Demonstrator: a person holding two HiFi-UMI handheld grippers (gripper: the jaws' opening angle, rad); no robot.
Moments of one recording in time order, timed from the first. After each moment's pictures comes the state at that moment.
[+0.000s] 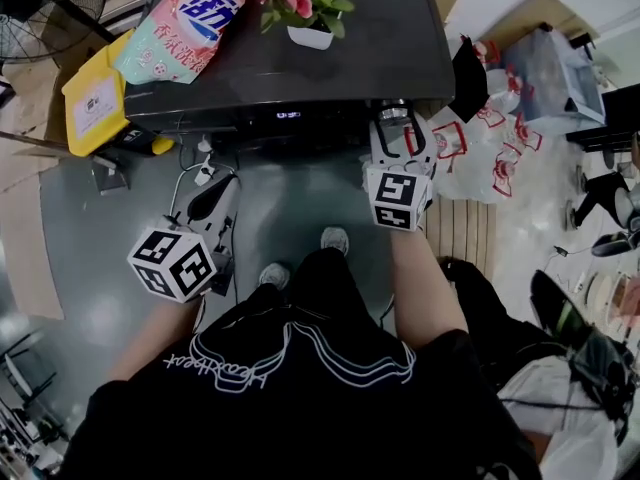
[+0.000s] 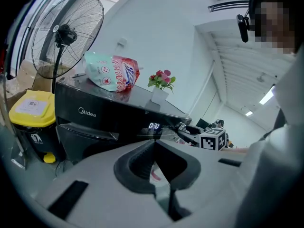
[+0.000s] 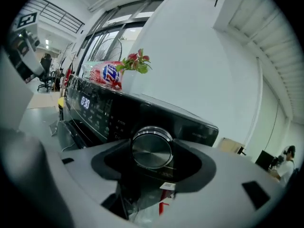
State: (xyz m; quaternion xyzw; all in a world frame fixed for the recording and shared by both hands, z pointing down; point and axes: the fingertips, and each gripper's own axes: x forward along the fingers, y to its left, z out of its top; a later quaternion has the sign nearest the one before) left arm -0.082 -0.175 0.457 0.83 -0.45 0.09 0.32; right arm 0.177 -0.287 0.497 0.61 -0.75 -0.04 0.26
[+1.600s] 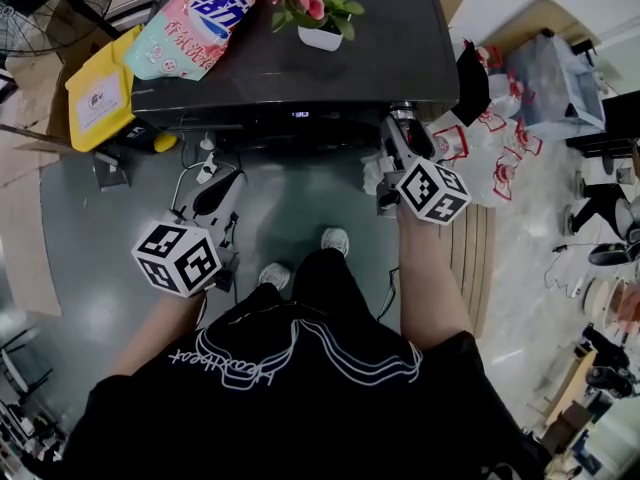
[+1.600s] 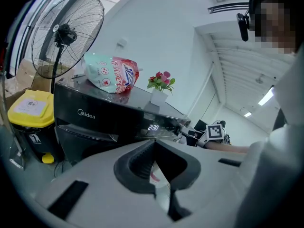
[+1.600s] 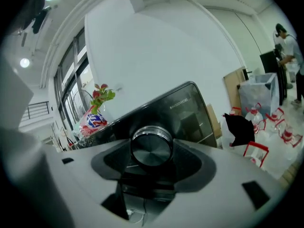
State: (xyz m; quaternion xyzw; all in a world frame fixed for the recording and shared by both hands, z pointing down) left arm -0.082 -0.176 0.453 0.83 -0.44 0.08 0.32; right arm 0.191 -0.289 0.501 0.58 -0.76 0.28 -0.02
